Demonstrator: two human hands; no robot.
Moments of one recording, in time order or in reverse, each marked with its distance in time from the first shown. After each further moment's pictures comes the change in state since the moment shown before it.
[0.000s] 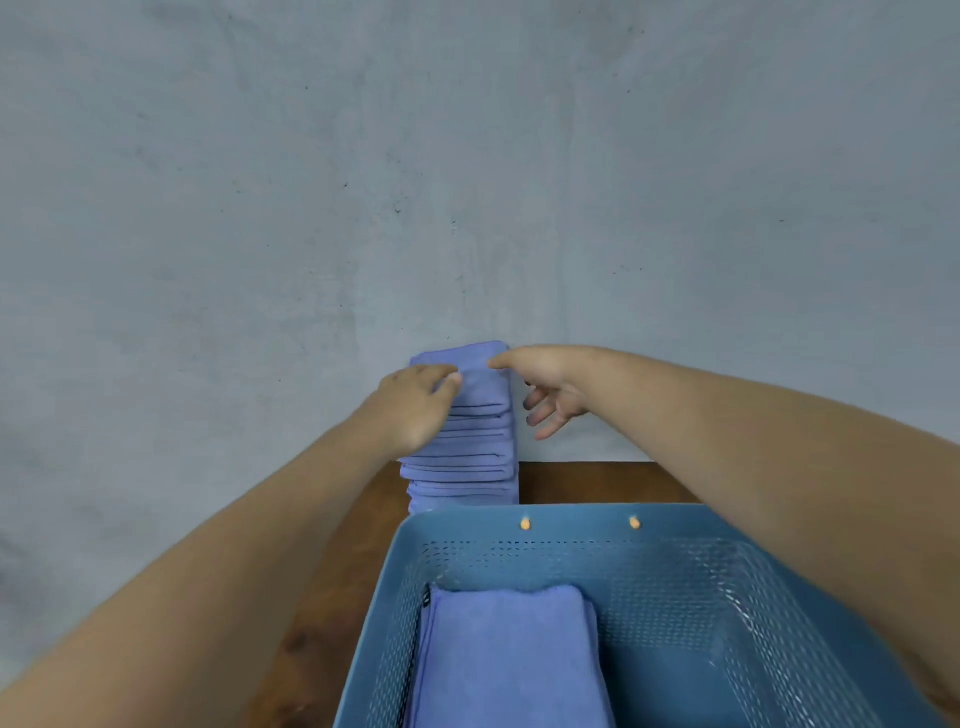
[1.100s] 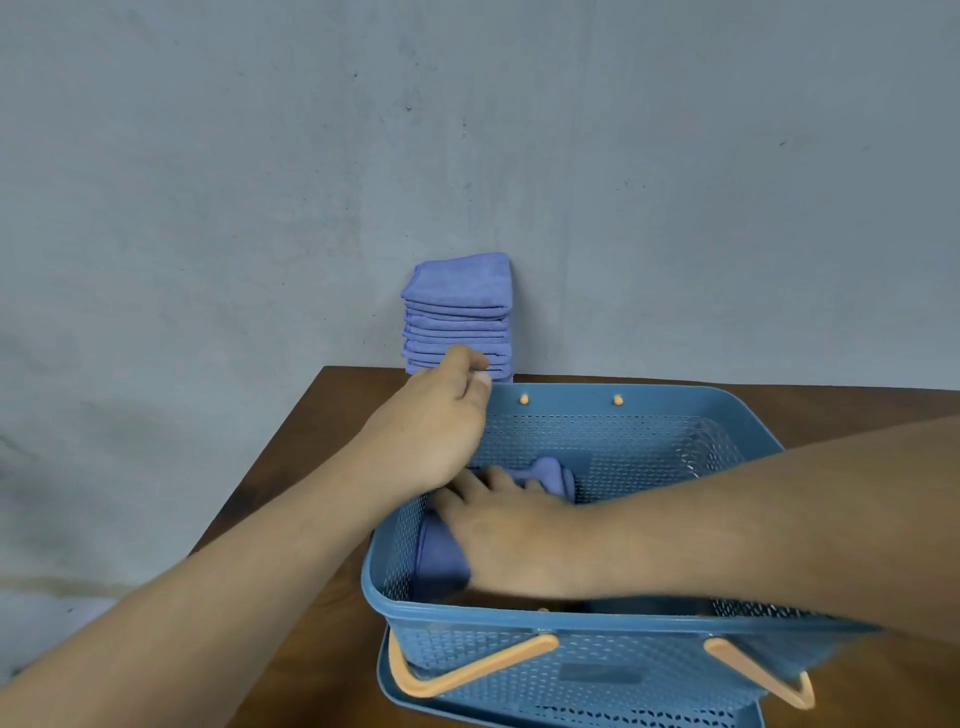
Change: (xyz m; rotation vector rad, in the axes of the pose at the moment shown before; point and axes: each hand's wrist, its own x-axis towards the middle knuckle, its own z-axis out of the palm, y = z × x) left_hand -0.177 0.050 0.020 -0.246 -0.027 0.024; right_hand -0.163 0.159 0.150 -1.264 -0.149 -0.594
